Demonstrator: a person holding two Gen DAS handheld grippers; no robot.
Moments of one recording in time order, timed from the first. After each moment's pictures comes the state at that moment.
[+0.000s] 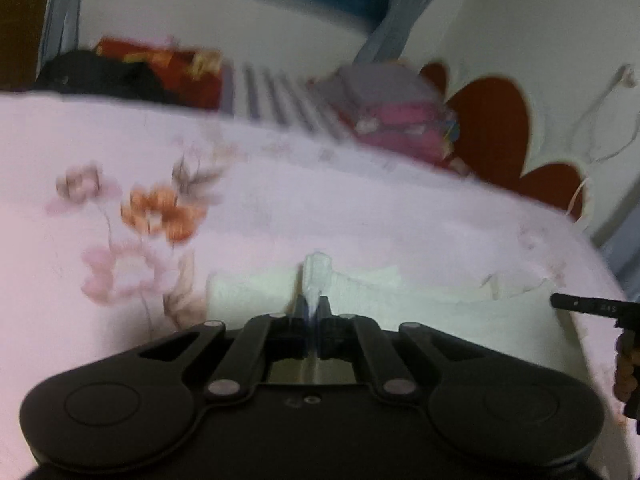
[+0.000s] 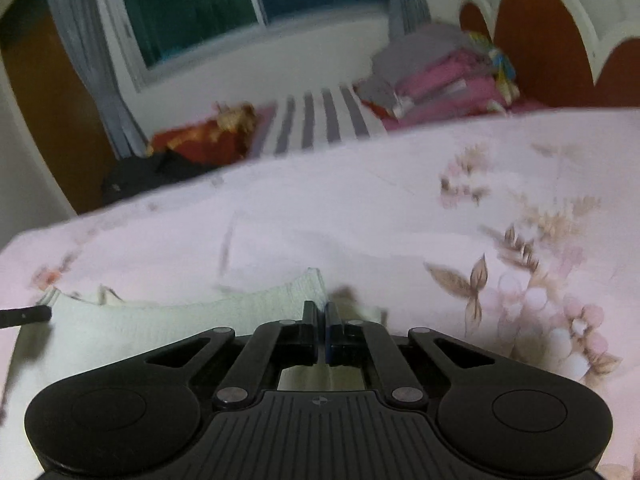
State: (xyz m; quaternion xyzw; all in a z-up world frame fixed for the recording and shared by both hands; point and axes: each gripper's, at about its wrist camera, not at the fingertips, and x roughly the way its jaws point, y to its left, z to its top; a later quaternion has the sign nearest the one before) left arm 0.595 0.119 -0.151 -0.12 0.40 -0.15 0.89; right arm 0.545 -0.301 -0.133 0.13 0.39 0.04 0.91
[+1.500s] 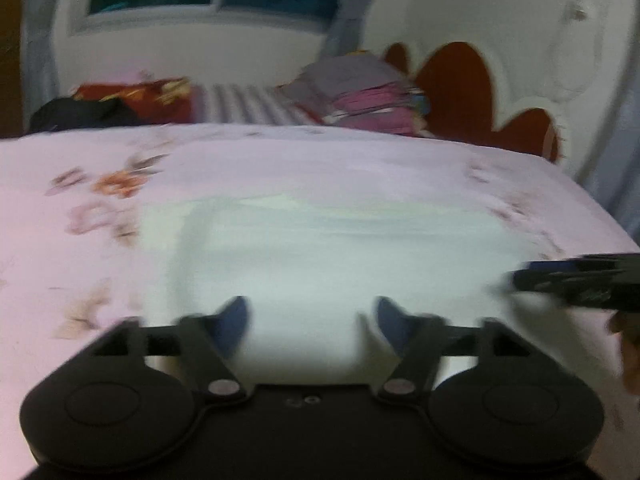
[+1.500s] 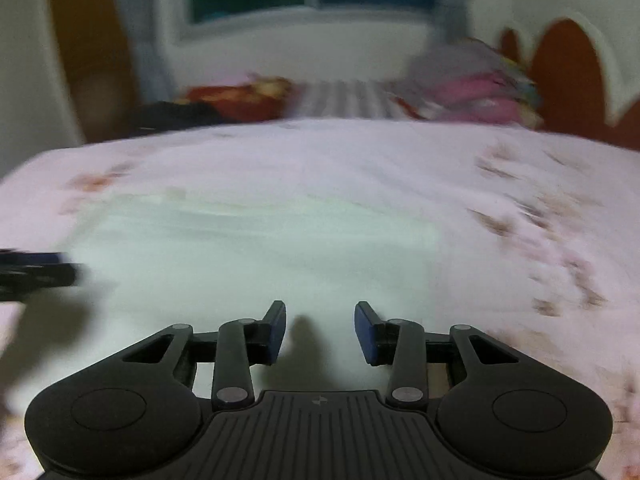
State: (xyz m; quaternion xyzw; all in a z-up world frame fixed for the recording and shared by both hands) left arm 0.476 0.043 -0.125 -0.03 0.35 -0.18 0.92; right arm 0.451 -0.223 -0.115 0.04 0.38 0.10 0.92
